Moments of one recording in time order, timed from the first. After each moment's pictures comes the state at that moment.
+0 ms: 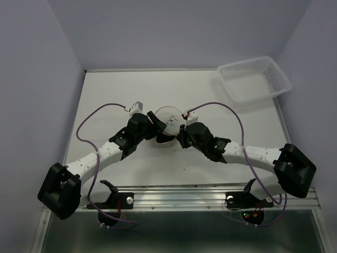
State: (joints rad) left arm -0.62 1.18 0.65 0.02 -0.11 -0.97; right arm 0.93 1.40 0.75 0.15 0.26 0.42
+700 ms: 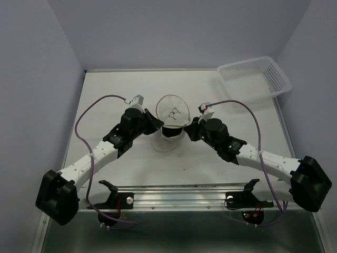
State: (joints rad) left arm -0.56 1.15 0.70 -0.02 -0.01 -0.84; right arm 0.84 1.25 0.68 0.20 0.26 0.40
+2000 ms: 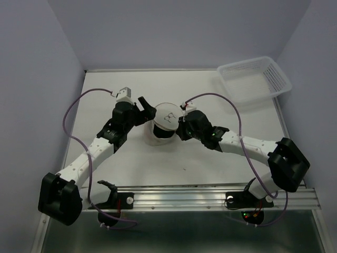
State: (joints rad) left arm -0.42 1.16 0.75 0.02 -0.03 -0.68; right arm 0.83 1.46 0.89 0.05 0.11 0.40
